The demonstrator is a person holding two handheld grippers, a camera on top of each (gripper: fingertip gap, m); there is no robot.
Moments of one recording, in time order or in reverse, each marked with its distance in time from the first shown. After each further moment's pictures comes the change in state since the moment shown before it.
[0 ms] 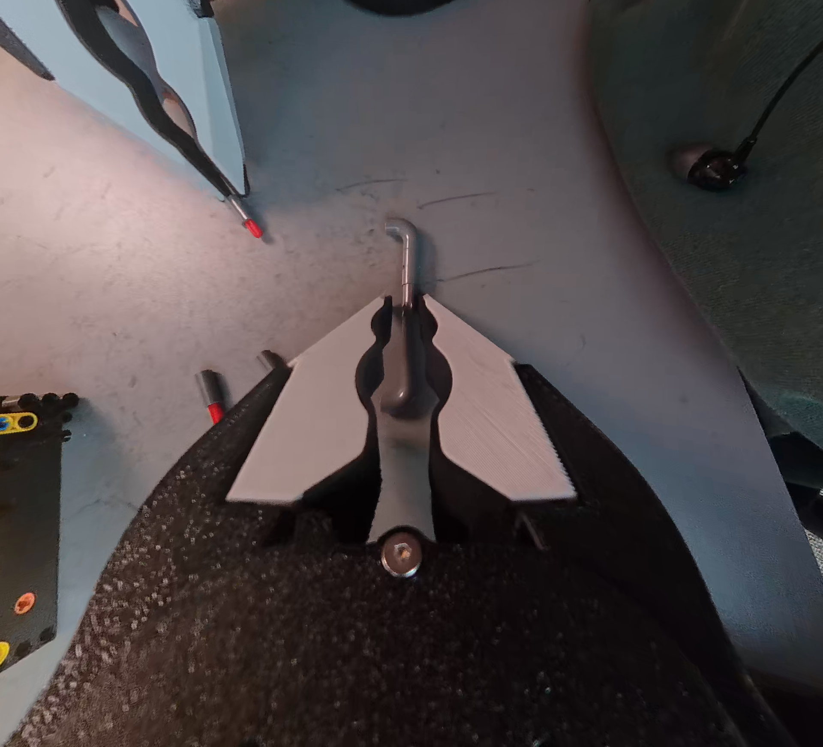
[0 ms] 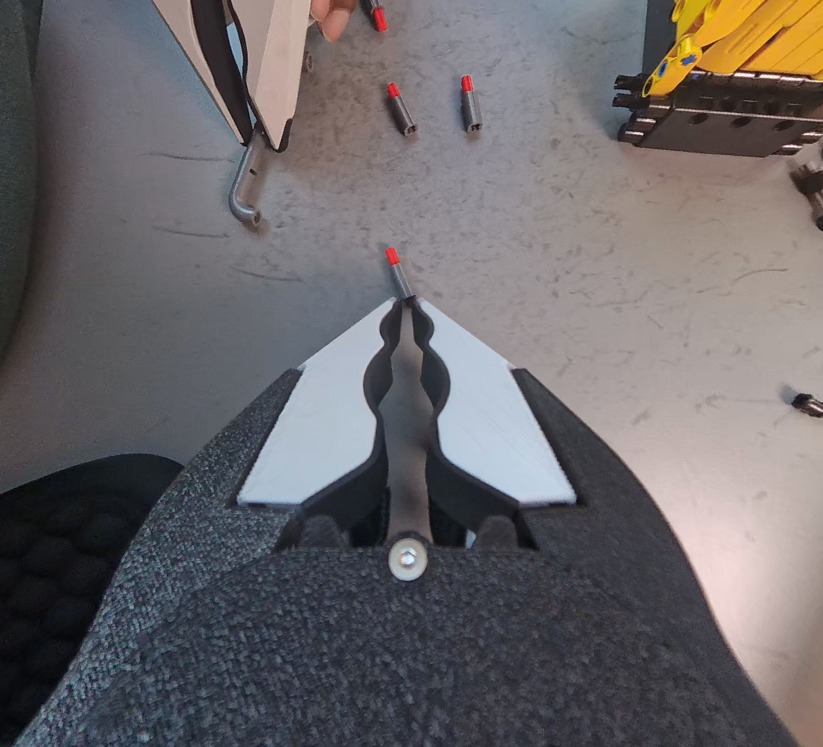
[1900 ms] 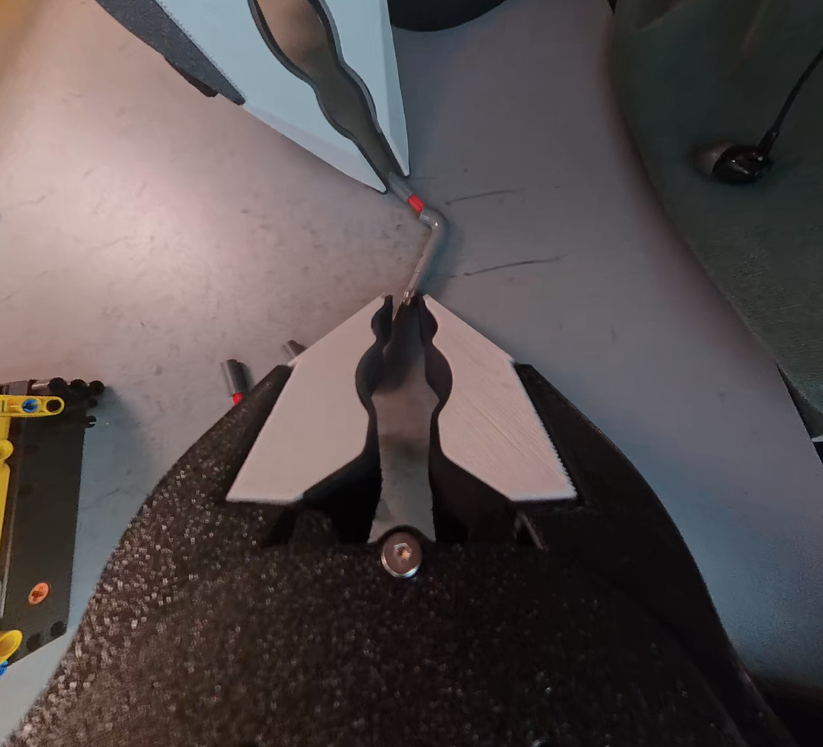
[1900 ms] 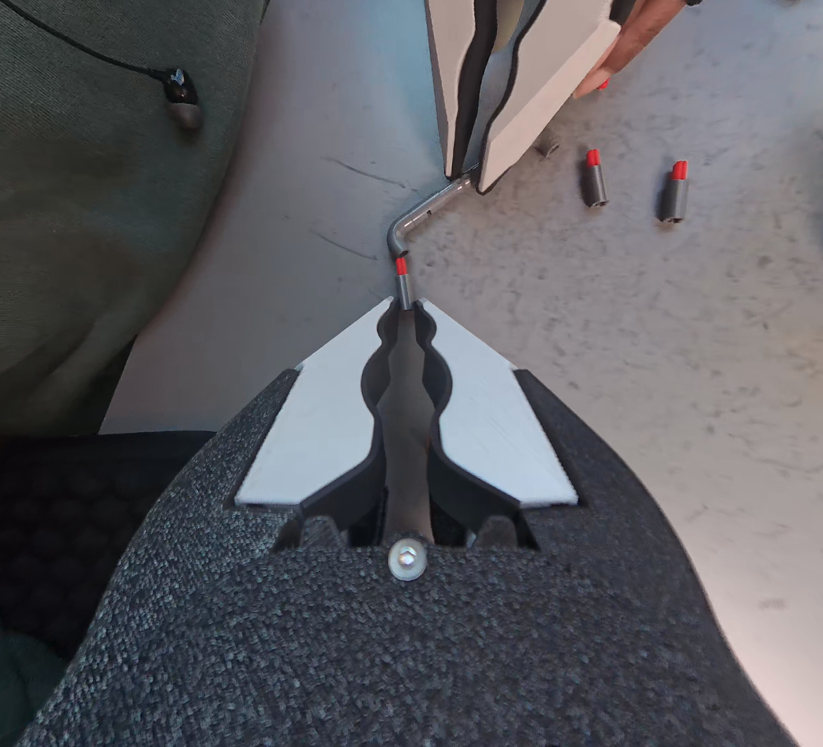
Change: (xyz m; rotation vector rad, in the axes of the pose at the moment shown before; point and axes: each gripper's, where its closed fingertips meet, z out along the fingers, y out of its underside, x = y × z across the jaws) left arm -0.013 0.002 -0.003 0.055 -0.028 -0.004; right arm -0.066 -0.013 0.012 -0.021 -0.277 -0.183
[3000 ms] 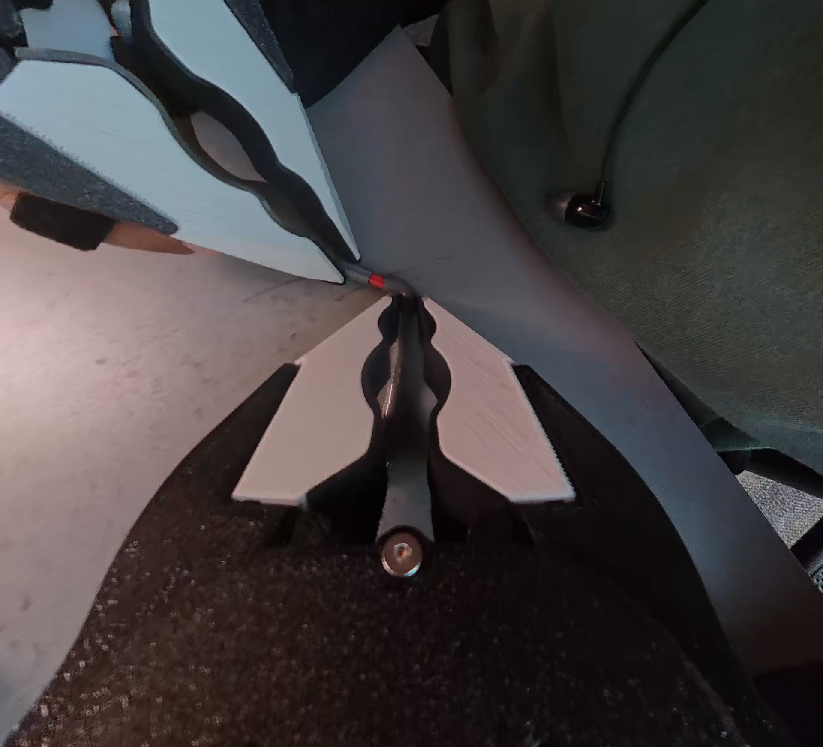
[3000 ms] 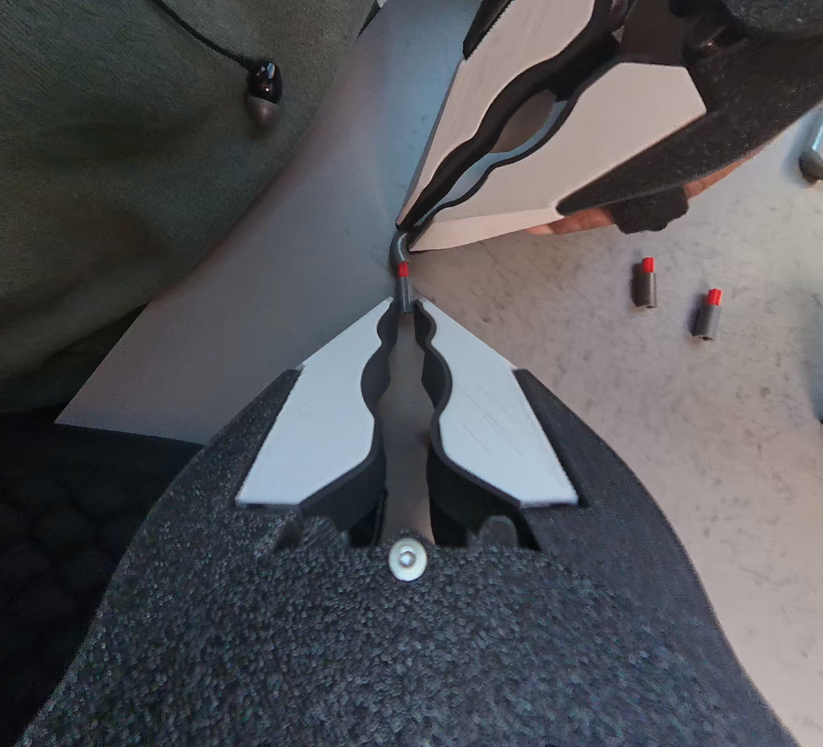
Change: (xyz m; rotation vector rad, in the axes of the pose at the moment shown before) left arm 0.047 -0.029 0.022 0.042 0.321 0.111; right arm -0.027 -0.011 0.014 0.054 0.018 -0.287
